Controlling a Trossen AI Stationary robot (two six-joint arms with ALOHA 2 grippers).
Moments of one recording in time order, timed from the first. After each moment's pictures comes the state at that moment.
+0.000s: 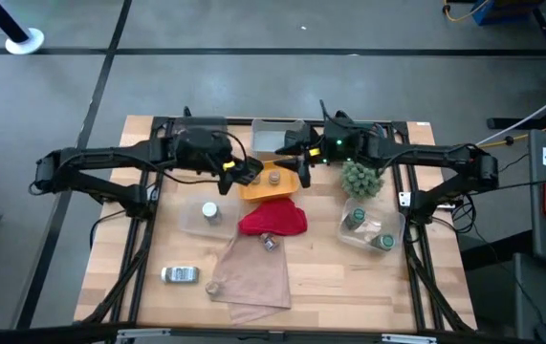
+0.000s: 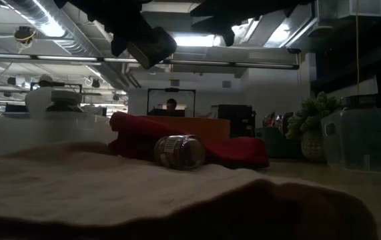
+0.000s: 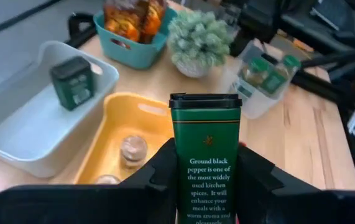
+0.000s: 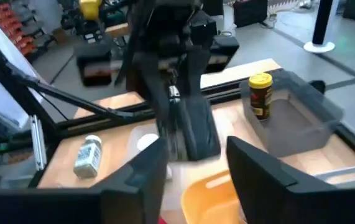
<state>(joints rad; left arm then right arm) 0.22 1.11 0.91 -0.29 0.03 -0.28 -0.22 1.44 1.16 0.02 -0.23 0.17</state>
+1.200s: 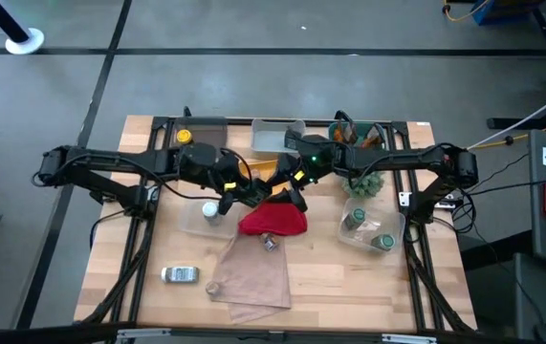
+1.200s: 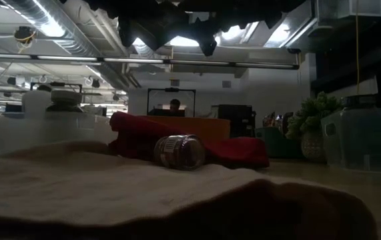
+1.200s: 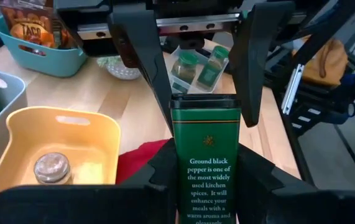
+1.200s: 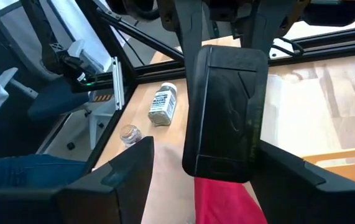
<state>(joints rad) 0.06 1.16 0.91 -0.17 0.10 -0.29 -0.12 1.62 1.23 0.00 -0.52 0.15</state>
